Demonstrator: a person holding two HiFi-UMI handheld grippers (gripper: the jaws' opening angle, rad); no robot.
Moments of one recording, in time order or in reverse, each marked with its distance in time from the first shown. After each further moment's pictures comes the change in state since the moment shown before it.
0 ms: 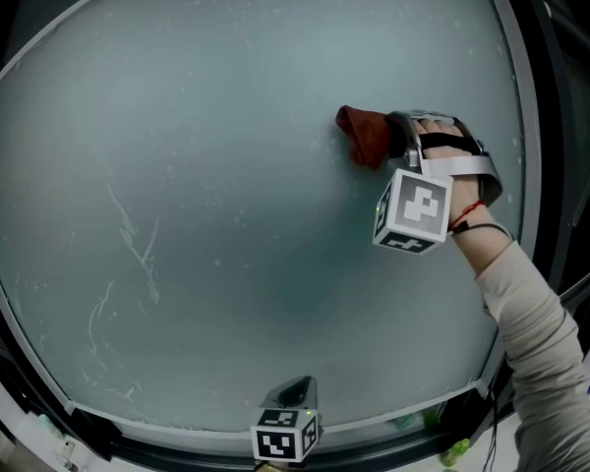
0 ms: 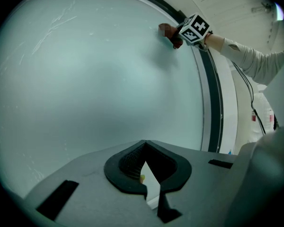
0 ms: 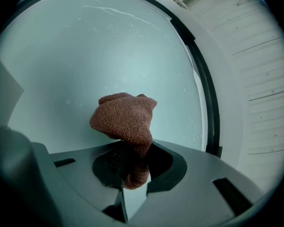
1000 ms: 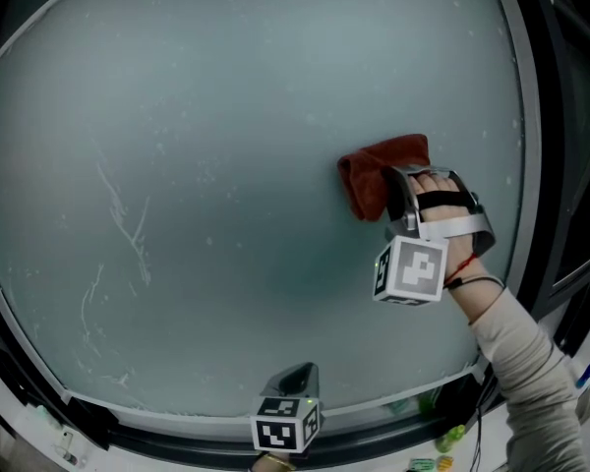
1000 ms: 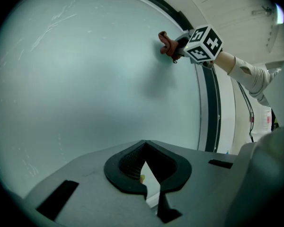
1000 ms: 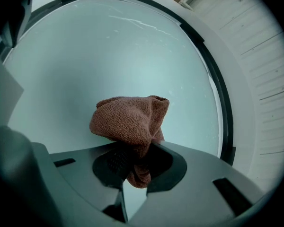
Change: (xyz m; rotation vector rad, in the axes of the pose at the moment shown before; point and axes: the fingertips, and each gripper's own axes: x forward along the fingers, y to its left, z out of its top) left arm 0.002 -0.012 -0.006 -0.013 -0.001 -0.023; right arm -0.054 0.105 0.008 -0.017 -0.034 0.132
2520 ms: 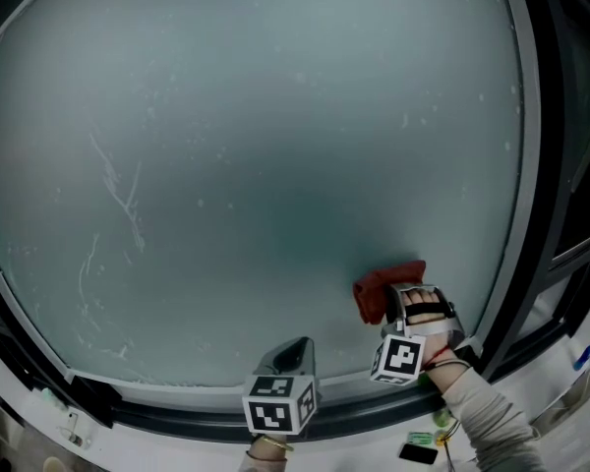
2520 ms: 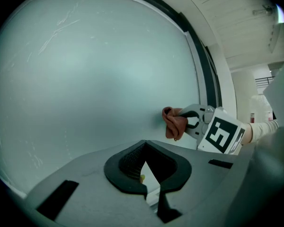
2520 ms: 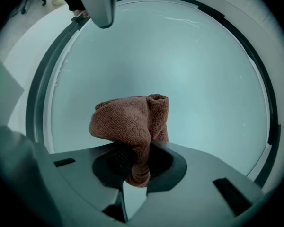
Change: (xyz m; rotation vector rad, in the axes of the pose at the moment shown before) left arm -0.017 -0.010 -0.008 -0.018 -0.008 0.027; right arm -0.124 0.286 -0.005 0.088 0.033 0.486
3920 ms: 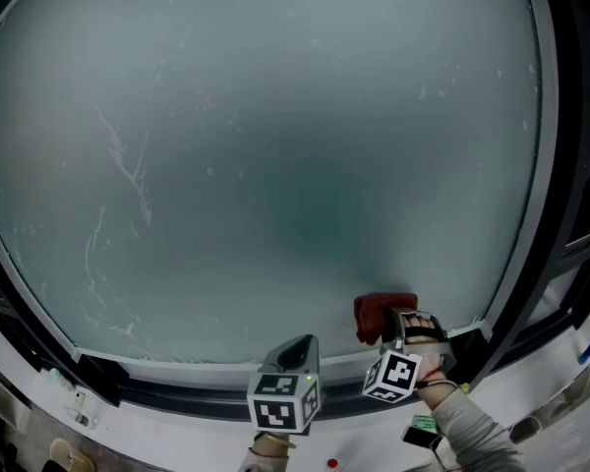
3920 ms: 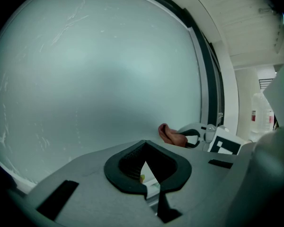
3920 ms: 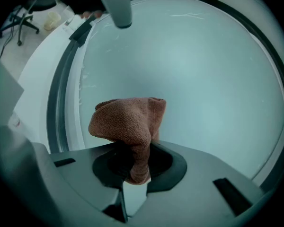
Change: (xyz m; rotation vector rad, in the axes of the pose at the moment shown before) left arm -0.018 0.005 -0.044 -0.030 0.058 0.028; right arm -0.024 0.107 0.025 0.191 -0.034 0.203
